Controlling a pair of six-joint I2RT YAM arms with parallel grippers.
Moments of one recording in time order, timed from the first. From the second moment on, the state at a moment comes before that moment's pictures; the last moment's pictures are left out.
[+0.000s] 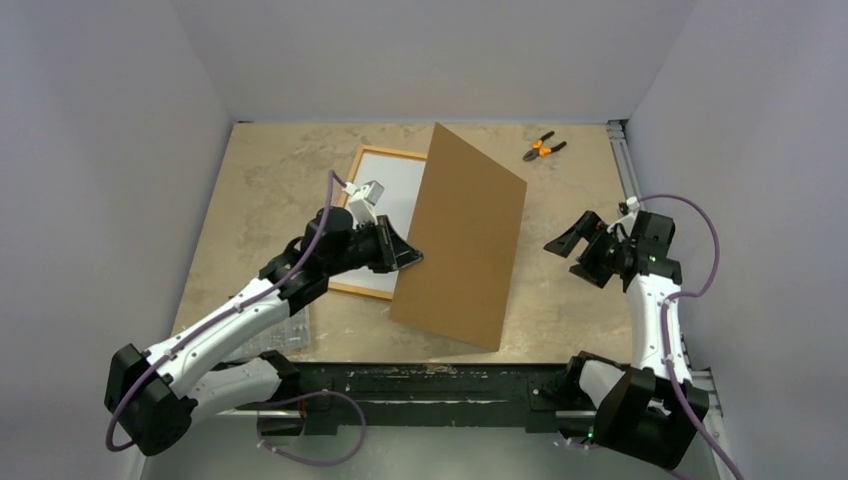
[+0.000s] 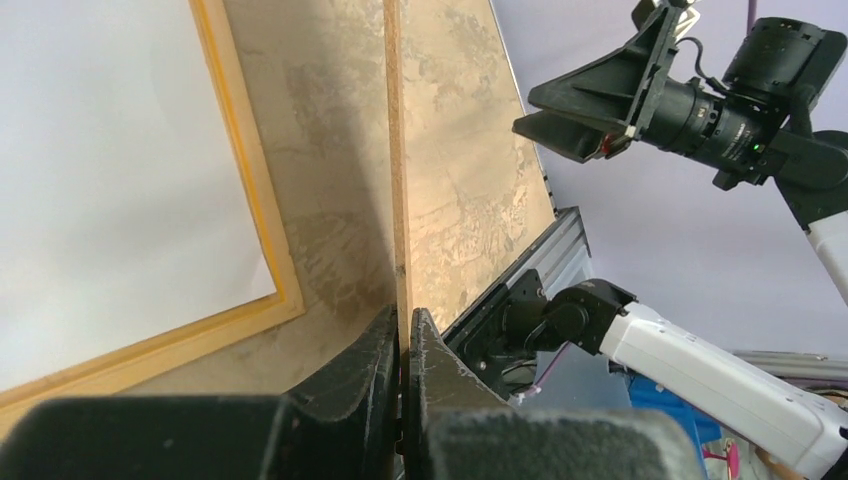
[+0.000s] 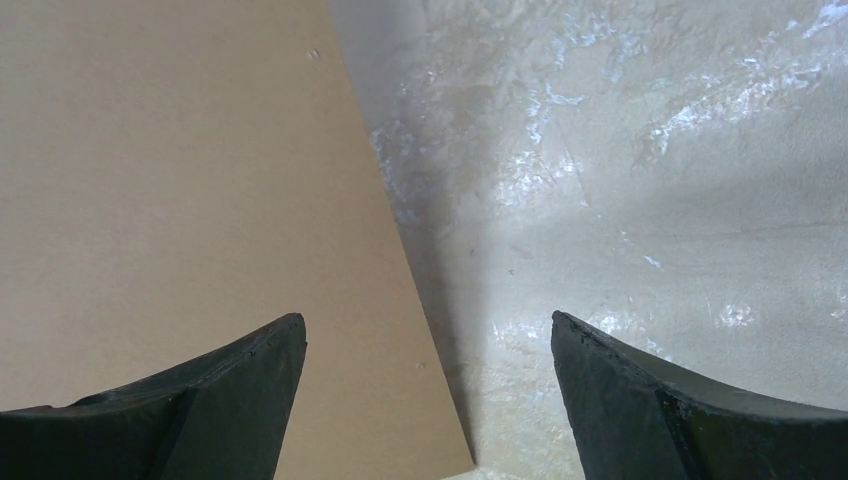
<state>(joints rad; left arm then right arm) -0.70 1.07 0.81 -0.10 0.27 -0.80 -0.34 1.04 0.75 -0.64 -0.57 0.41</state>
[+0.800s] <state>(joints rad) -0.62 0.72 0.78 -0.27 0.27 -0.89 -0.32 0.92 0.68 -0.45 -1.00 0.50</state>
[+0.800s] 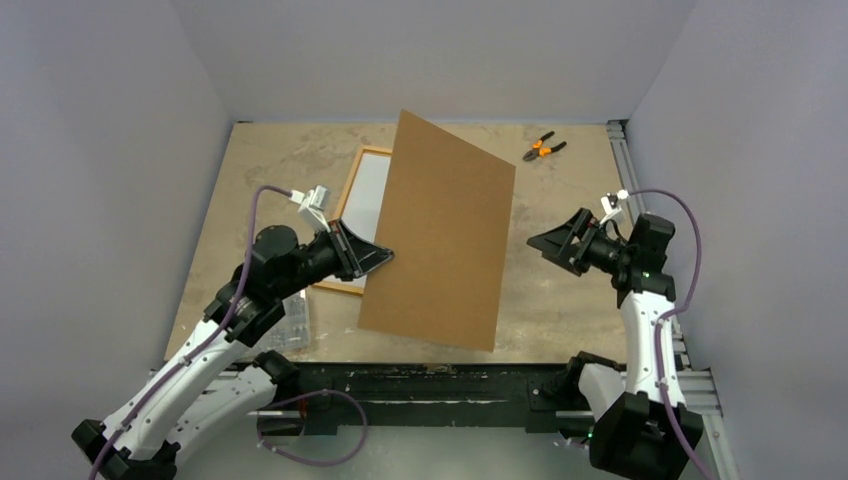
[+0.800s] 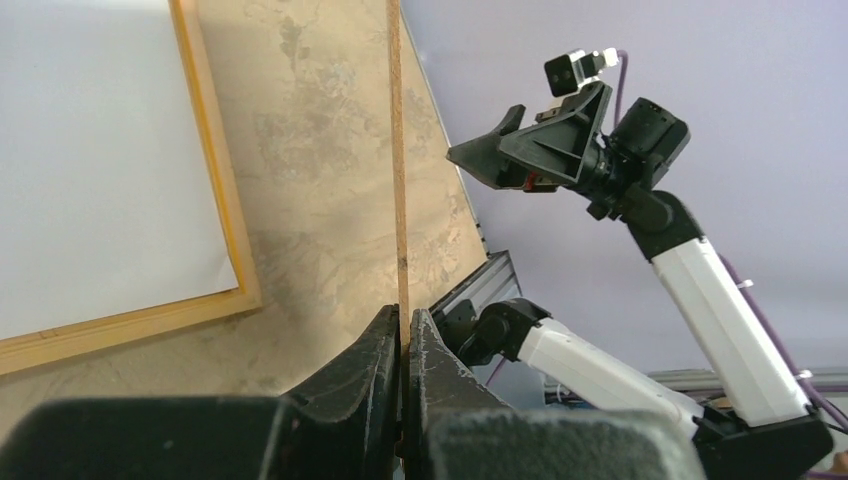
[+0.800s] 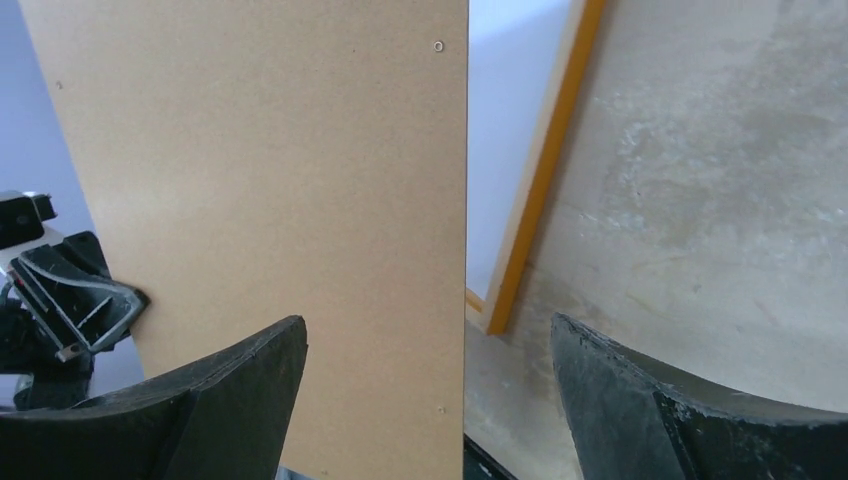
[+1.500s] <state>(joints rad) -0.62 0.62 0.82 -0.25 0.30 -0.97 -0.02 0.88 0.52 0.34 -1.06 1.07</state>
